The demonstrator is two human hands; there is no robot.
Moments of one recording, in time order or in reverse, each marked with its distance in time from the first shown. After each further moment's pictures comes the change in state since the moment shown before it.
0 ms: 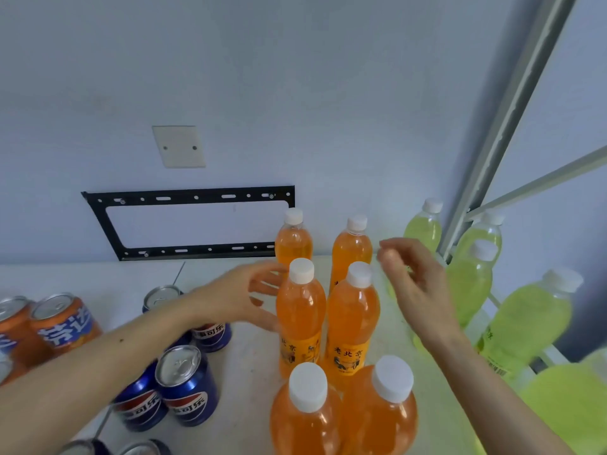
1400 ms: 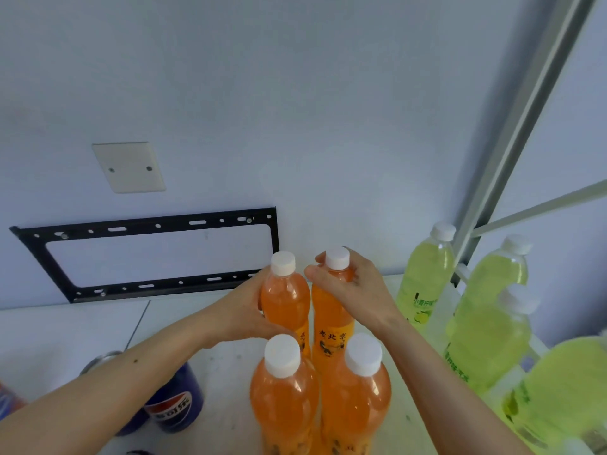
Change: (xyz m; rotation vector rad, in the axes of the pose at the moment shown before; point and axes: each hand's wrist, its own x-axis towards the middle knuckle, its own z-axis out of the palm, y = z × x) left_hand 0.100 -0.007 -0.008 0.006 0.001 0.016; right_hand 0.095 0.043 0.065 -0.025 -0.262 0.181
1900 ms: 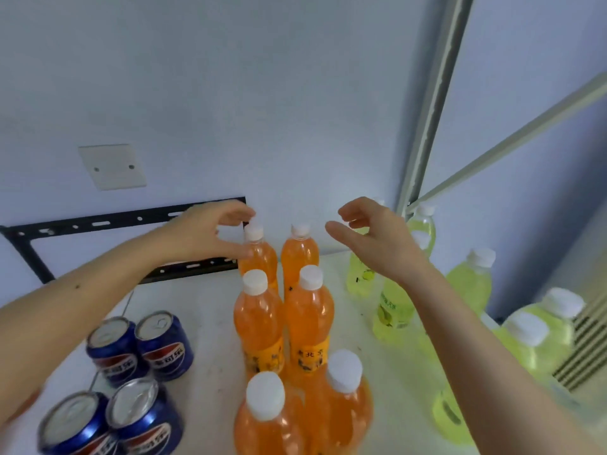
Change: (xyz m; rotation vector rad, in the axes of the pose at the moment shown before) left_hand -0.056 0.085 -0.052 0.398 0.134 0.132; right_hand -0.083 -0.072 -0.080 -0.443 0.219 -0.069
